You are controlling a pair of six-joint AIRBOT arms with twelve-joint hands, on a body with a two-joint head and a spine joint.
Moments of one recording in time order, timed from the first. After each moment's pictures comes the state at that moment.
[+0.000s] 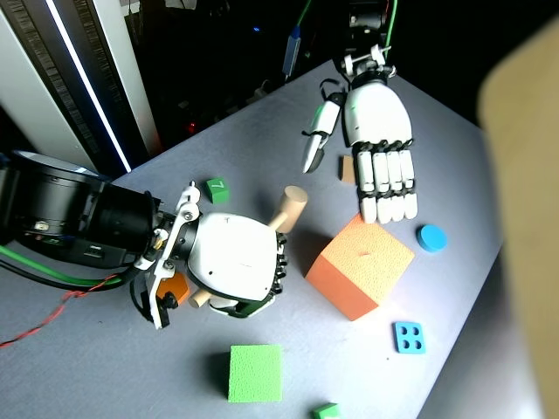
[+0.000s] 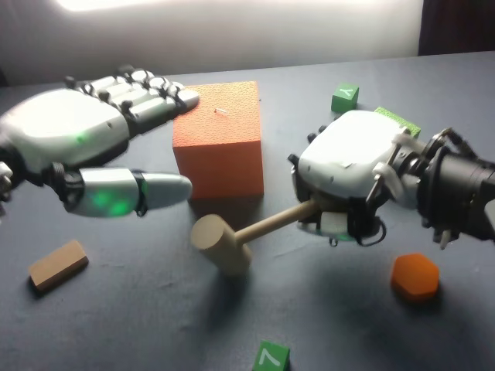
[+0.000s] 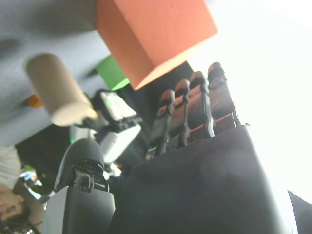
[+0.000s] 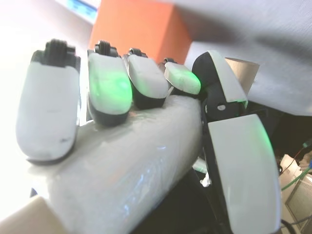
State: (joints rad) left arm 0.62 -0.89 1.10 0.09 -0.64 0.76; right arm -0.43 -1.27 1.10 -2.43 -0.37 1.24
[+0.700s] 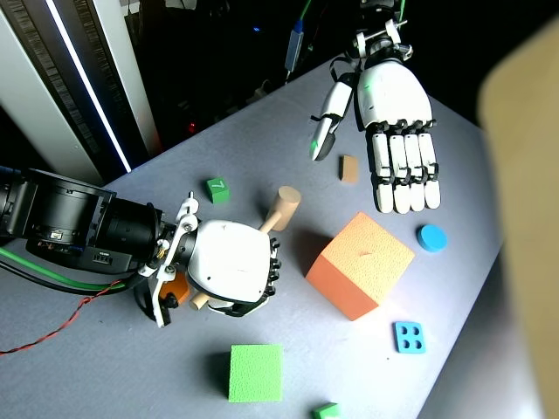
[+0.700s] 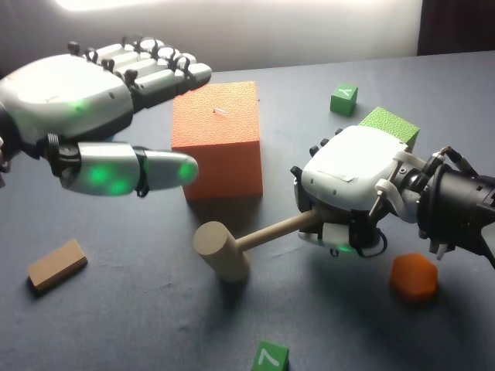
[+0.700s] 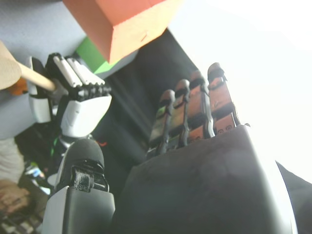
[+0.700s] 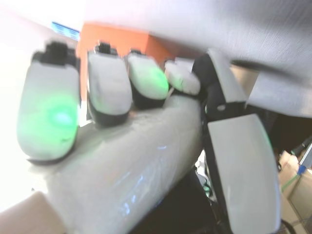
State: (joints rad) left arm 0.50 -0.85 1.08 0.29 -0.57 0.64; right arm -0.49 -1.30 1.15 -2.58 -0.42 1.39
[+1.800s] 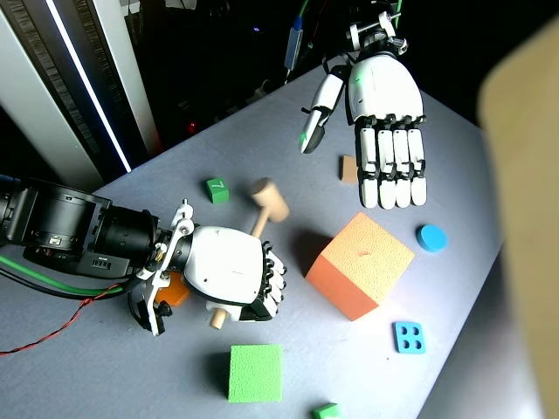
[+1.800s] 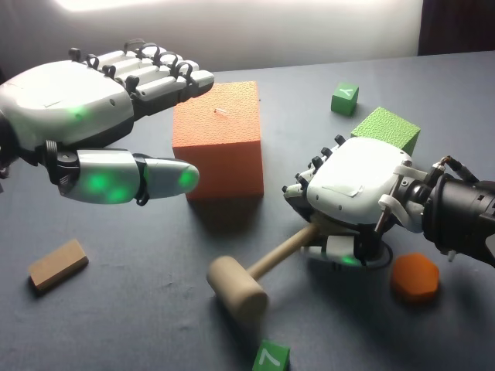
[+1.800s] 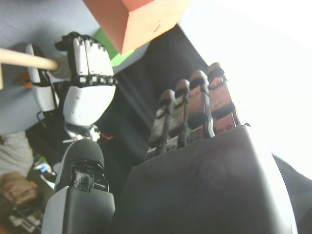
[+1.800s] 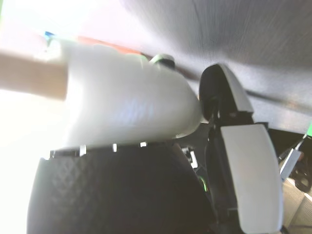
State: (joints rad) left arm 0.50 -0.83 1.05 0.29 -0.55 0.64; right arm -0.52 -1.30 1.16 -2.66 -0.38 1.40
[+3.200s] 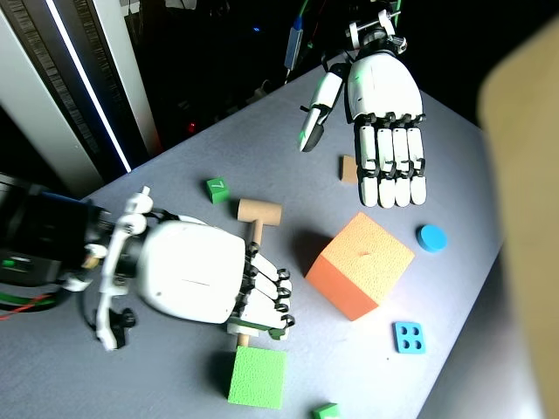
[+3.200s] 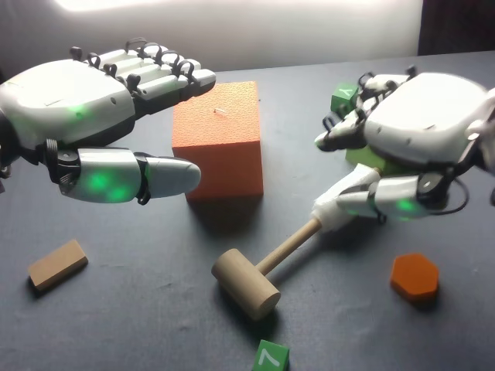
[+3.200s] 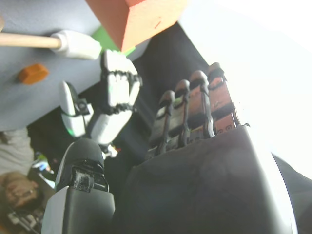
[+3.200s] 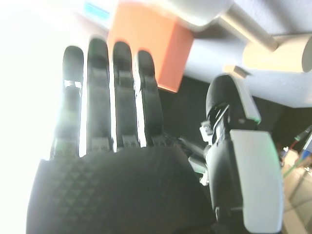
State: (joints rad) left arm 0.49 -0.82 1.04 0.29 -0.55 0.63; right arm -0.38 -1.00 0.96 -2.67 -0.32 1.55
